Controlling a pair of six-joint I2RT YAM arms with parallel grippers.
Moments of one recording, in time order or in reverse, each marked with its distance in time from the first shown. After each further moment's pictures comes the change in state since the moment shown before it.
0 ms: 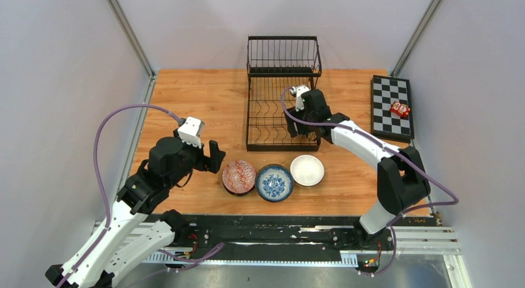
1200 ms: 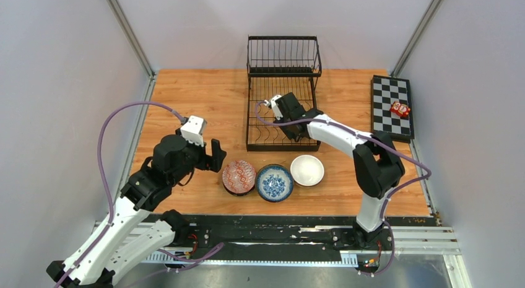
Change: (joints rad) left arm 0.000 0.029 -0.001 0.000 -0.012 -0.008; right arm 0.122 0.253 0.214 -0.194 0.183 -0.224
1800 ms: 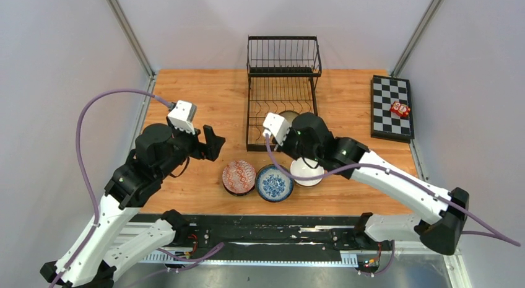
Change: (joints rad) left arm 0.000 0.061 0.219 -0.052 0.018 -0.032; right arm 0.284 -0.610 -0.180 -0.035 -0.090 -0.186
